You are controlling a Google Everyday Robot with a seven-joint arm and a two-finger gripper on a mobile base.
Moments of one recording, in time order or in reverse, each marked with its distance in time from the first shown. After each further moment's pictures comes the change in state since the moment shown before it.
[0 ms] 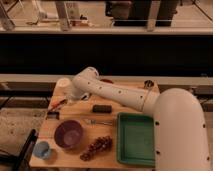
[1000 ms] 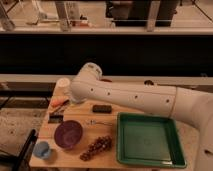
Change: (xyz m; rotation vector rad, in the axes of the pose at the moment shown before) arm -0.020 0.060 -0.111 0.073 0.145 -0.084
